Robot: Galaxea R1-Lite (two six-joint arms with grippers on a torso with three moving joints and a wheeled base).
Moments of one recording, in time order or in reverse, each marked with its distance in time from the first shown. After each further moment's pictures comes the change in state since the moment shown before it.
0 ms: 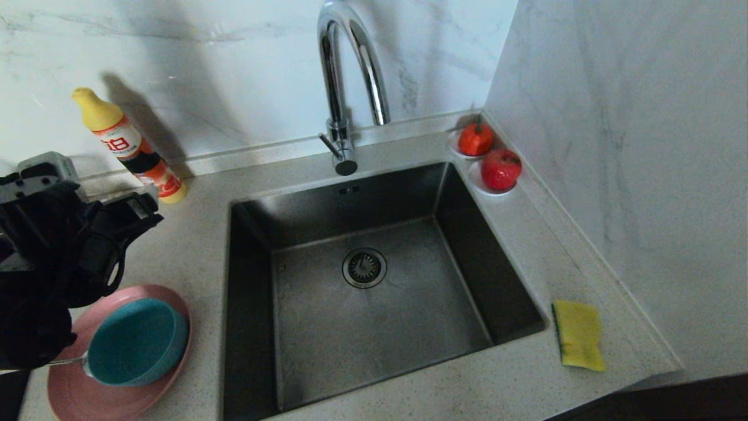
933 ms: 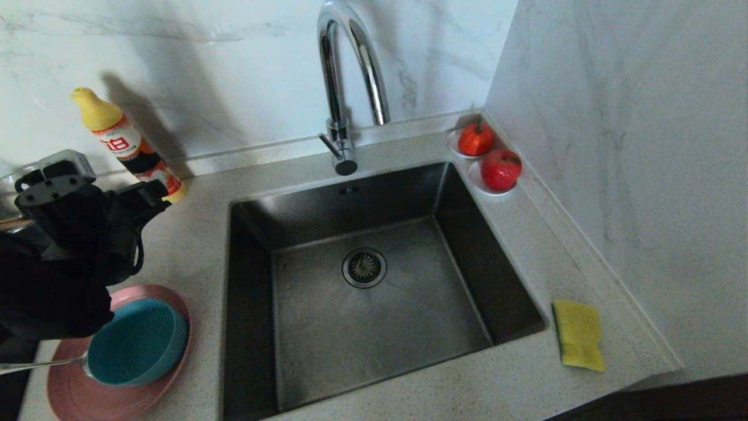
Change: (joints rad) left arm 0.044 0.205 -0.150 -0.182 -0.005 0.007; right arm 0.000 0.000 0.000 0.000 0.000 0.000
